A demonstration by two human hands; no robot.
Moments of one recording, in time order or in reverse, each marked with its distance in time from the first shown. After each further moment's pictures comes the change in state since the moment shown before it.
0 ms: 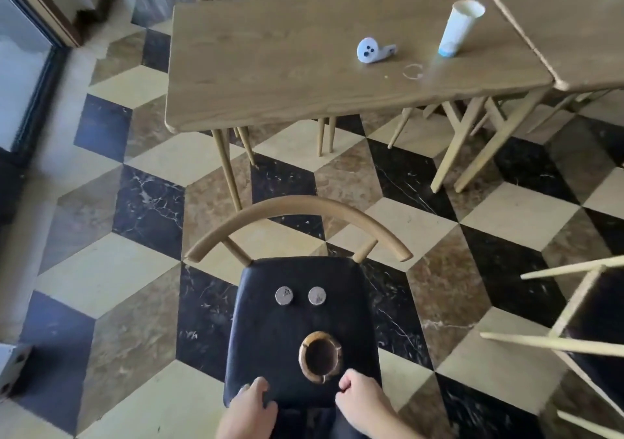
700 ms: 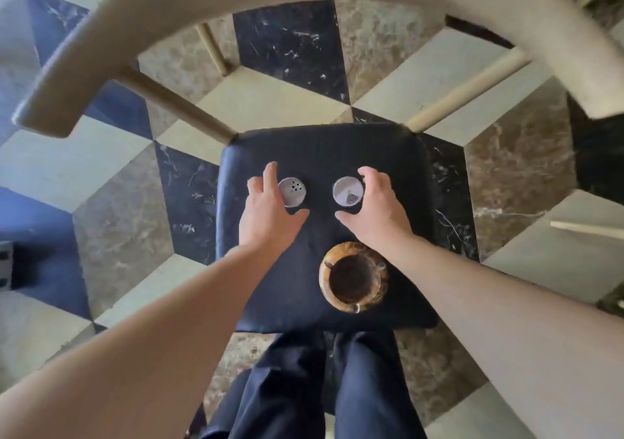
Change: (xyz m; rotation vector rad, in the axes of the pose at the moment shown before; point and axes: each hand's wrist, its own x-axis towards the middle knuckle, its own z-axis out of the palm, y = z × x) left_hand 0.247 0.056 0.007 0.005 0.279 0.178; right_hand 0.270 -0.039 0.035 -0.026 0.309 -0.298
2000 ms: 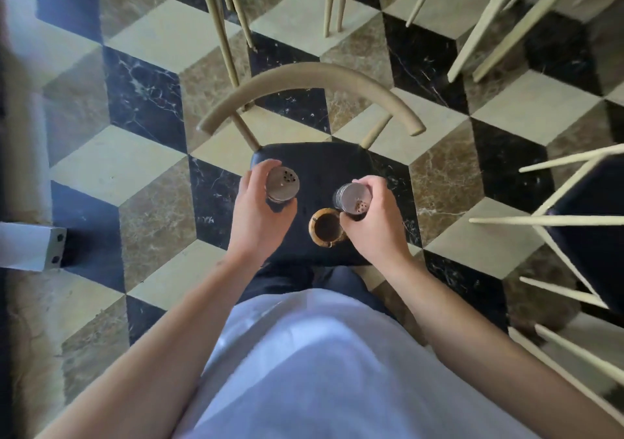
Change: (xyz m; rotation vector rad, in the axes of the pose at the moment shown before) left_hand -0.288 0.074 -0.212 -0.400 0.278 0.271; right_hand -0.296 -0.107 -0.187 0.256 0.292 -0.159
